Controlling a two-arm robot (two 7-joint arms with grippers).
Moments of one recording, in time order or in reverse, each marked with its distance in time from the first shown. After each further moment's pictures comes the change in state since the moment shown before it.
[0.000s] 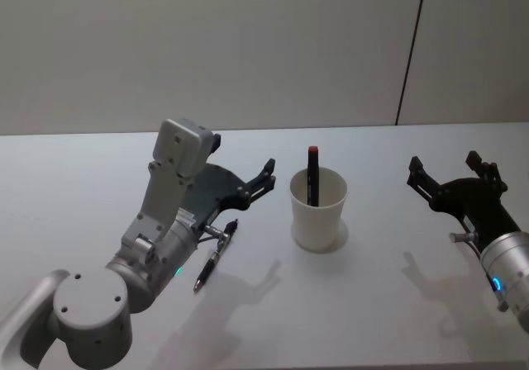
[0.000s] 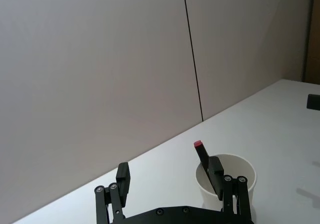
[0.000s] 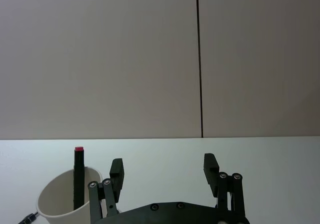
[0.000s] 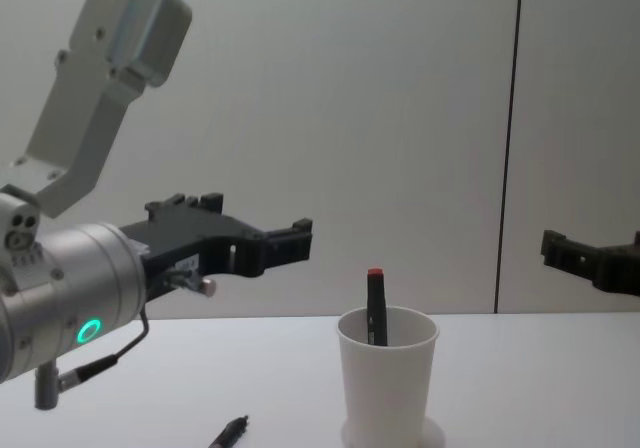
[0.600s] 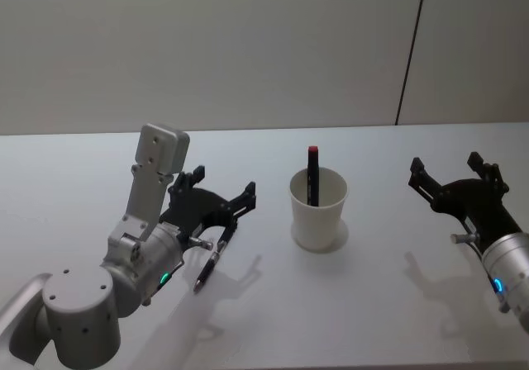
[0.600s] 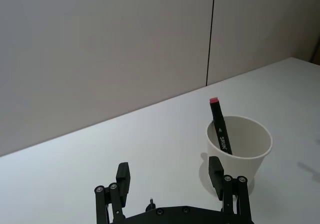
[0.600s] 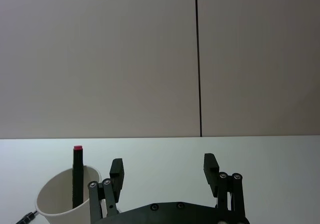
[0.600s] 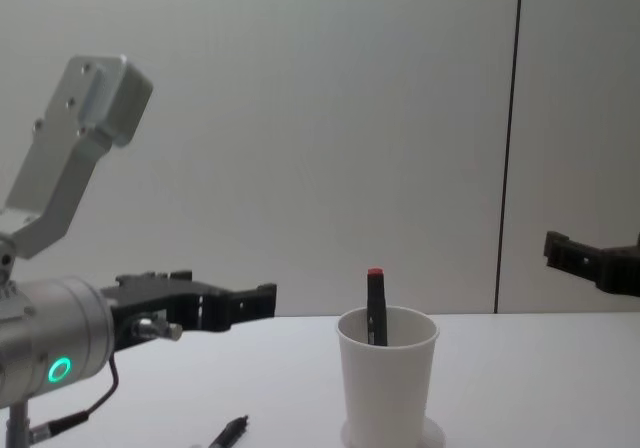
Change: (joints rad) left arm -0.009 0.000 -0.033 0.065 -0.140 0.120 -0.018; right arm -0.006 0.003 0.002 -0.007 0.000 0.003 -0.003
